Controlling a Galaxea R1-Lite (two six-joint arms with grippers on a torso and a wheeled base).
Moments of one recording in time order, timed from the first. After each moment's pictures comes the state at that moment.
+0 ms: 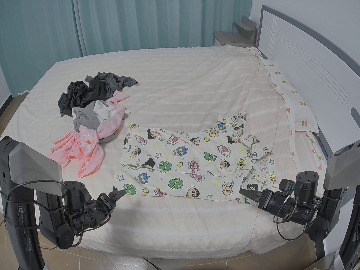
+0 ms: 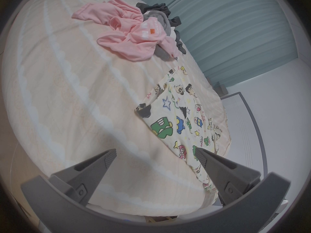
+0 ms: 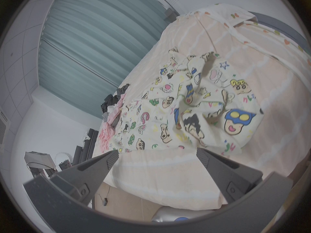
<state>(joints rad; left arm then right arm) -0.22 2.28 -0.19 -1.55 -0.13 -0.99 0.38 2.17 -0.20 -1.55 0.19 0.74</state>
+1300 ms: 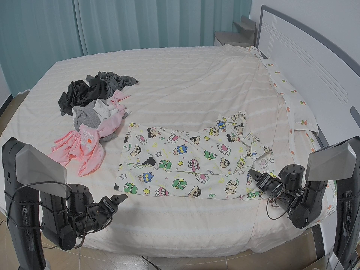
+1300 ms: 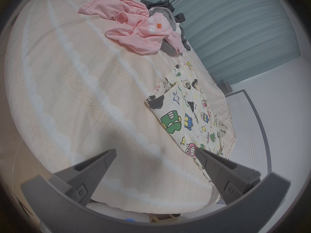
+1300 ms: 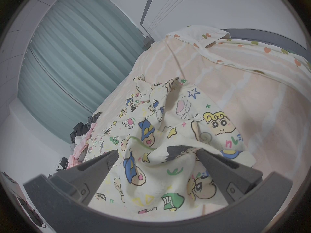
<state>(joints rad) -0.22 2.32 -0.19 -1.55 -0.12 -0.99 0.26 2.39 -0.48 -1.55 -0.11 0.75</state>
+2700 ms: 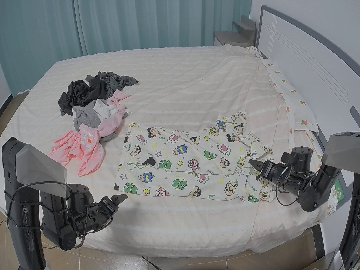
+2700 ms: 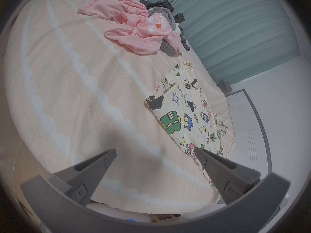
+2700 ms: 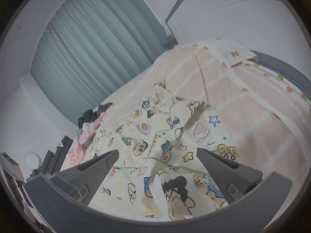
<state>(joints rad) -0.22 2.32 -0.19 -1.55 -0.12 -0.98 0.21 2.22 -0.65 -1.18 0.07 0.53</state>
